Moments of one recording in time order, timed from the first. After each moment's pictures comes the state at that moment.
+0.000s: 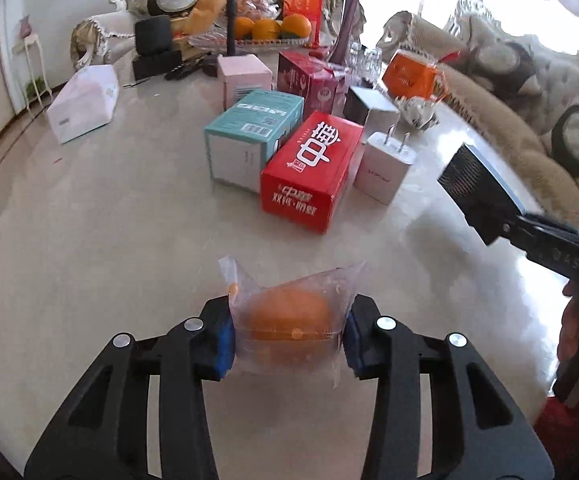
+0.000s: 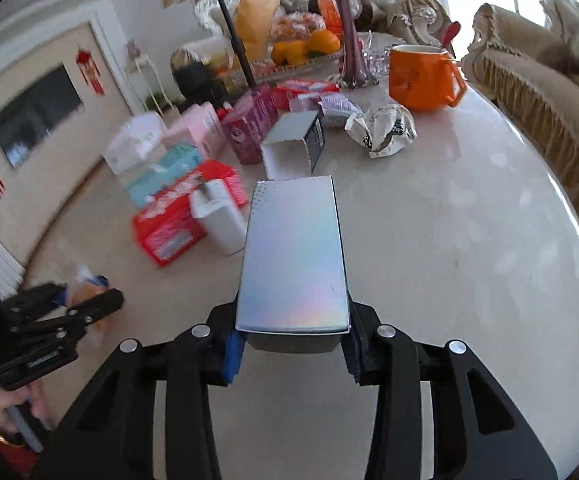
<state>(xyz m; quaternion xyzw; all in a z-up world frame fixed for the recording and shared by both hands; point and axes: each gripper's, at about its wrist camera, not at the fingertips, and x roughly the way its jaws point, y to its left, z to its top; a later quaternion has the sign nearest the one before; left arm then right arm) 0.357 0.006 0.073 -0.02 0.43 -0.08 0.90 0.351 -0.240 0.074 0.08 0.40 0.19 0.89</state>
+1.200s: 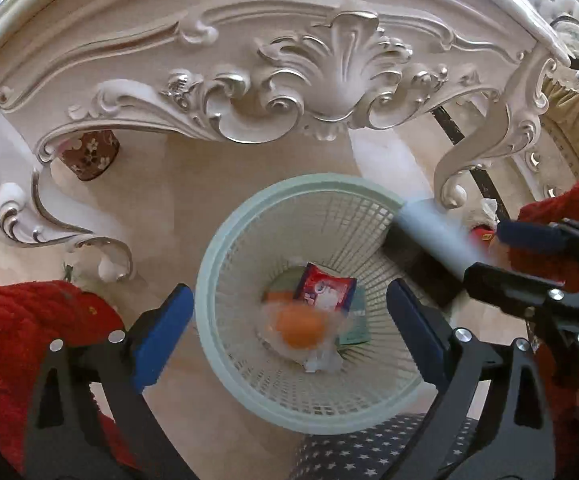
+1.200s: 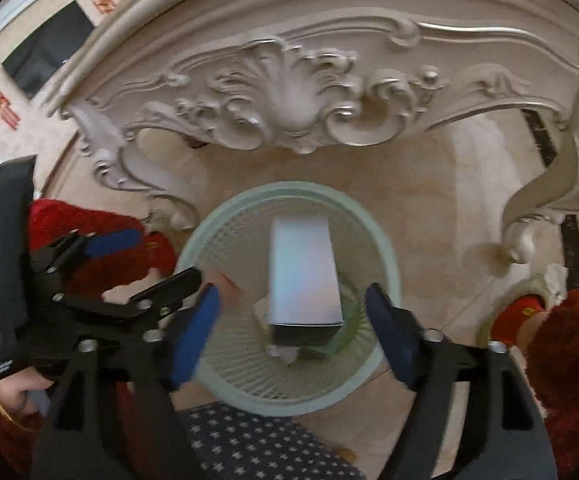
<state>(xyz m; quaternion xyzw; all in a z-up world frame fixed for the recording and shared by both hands) 0.080 -0.010 -0.106 0.01 0.53 -0.07 0.84 0.085 -0.173 -0.093 0.05 0.53 0.21 0.82</state>
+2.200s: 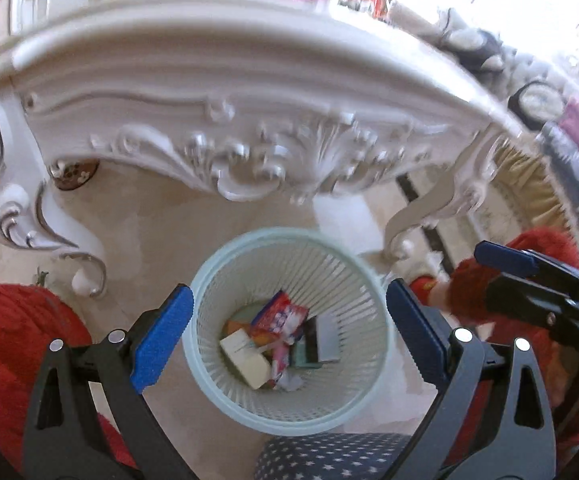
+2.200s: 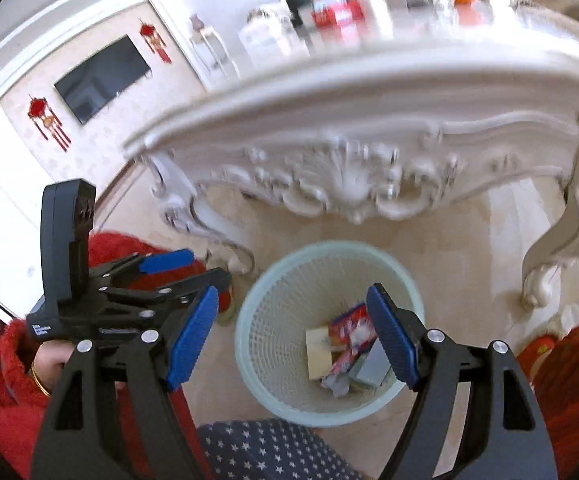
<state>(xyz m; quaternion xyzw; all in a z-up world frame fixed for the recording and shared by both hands) 0.060 0.022 -0.040 -0.08 0.46 -0.12 0.88 0.053 -0.195 -0.013 0.09 0.42 0.29 0.86</state>
